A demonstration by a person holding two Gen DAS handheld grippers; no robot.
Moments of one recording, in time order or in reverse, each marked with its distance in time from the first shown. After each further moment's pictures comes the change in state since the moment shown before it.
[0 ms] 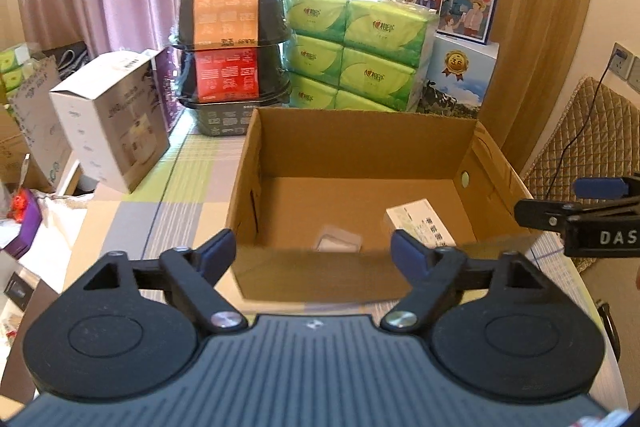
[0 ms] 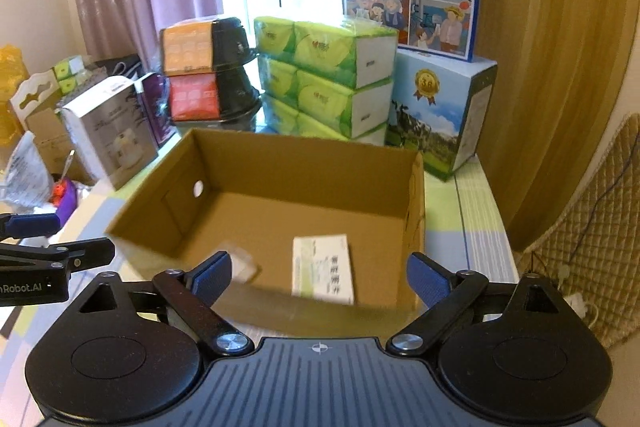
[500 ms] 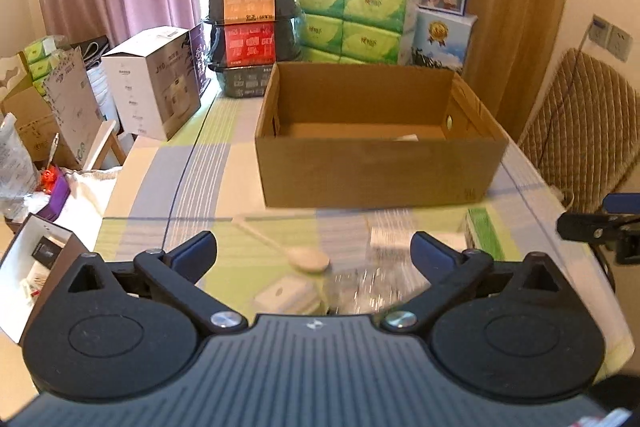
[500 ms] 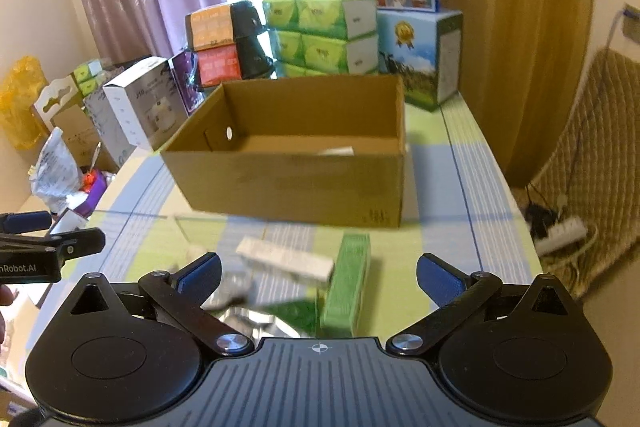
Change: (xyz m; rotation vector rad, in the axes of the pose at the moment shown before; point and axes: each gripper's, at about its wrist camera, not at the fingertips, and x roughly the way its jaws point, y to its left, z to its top) left arm -0.098 -0.008 -0.098 0.030 0.008 0.035; right arm -0.105 0.006 -0.115 0.101 0.017 0.047
